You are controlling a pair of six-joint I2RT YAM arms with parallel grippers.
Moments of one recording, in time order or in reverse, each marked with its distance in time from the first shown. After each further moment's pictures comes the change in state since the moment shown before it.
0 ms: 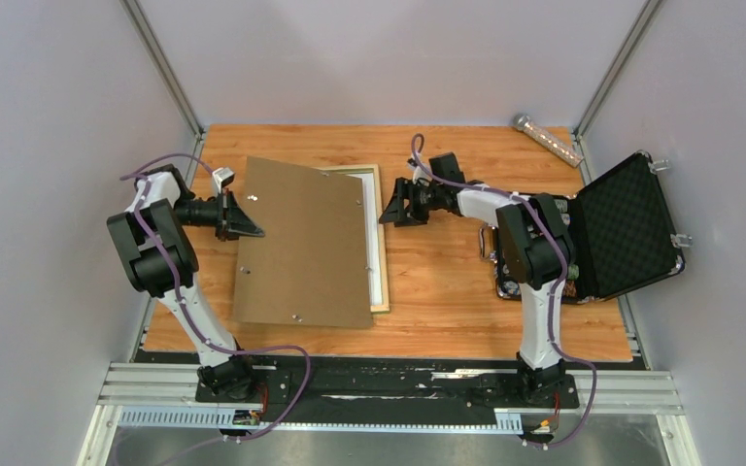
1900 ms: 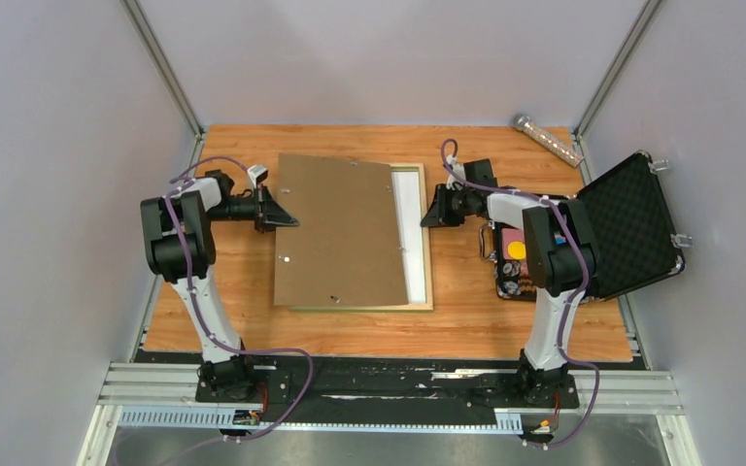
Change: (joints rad) left arm -0.198 0.084 -0.113 0.603 0.185 -0.459; right arm -0.127 -0.102 -0.151 -0.062 0.204 -0.180
